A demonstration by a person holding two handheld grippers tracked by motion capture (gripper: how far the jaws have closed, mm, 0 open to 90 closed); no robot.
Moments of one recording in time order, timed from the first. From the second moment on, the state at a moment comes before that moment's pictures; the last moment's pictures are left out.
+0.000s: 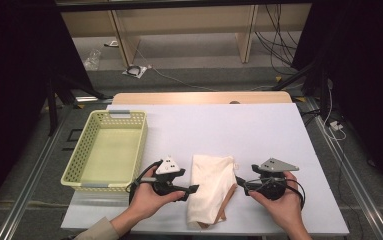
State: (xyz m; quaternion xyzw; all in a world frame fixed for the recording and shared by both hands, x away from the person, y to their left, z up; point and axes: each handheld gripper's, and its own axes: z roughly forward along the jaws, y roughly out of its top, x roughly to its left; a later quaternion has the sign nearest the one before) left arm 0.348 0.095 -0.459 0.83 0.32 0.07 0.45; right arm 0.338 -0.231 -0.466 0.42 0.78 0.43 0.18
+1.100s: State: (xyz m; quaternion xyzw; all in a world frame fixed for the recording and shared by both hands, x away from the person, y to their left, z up) left arm 0.351 0.096 -0.463 0.83 0.35 0.08 0.43; right arm 0.328 -0.236 -0.467 0.42 0.78 0.42 0.18
